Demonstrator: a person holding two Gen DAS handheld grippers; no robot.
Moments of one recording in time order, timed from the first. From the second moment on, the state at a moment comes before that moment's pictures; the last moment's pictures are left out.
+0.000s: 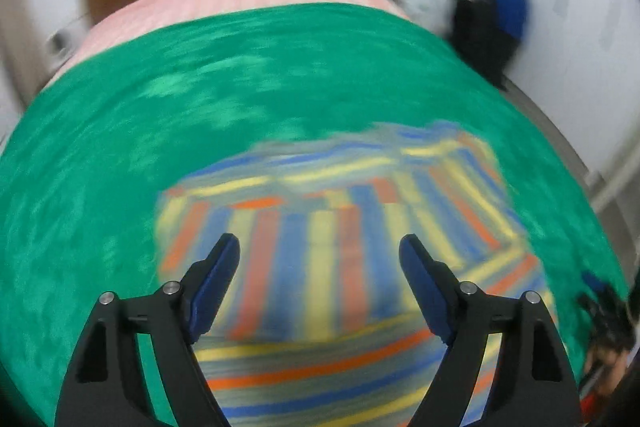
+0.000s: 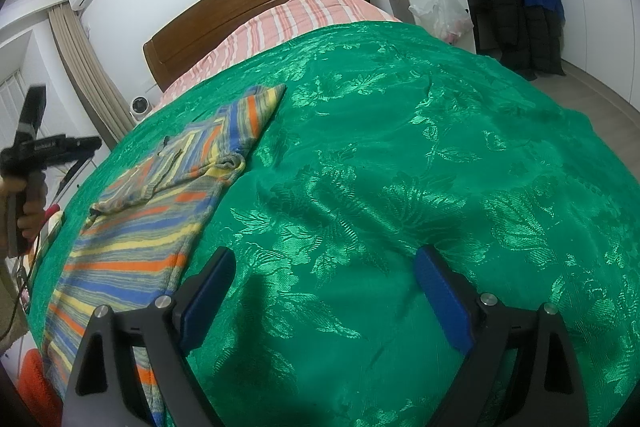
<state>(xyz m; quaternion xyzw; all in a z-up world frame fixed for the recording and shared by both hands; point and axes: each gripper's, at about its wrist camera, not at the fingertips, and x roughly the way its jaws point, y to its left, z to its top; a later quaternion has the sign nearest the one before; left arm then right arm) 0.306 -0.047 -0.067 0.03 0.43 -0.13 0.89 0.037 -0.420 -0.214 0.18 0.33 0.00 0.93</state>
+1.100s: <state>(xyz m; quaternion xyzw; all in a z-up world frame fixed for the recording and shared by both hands) 0.186 0.126 -0.137 -0.05 0.43 0.02 0.90 0.038 -0.418 -0.214 0.17 0.33 0.00 0.93</state>
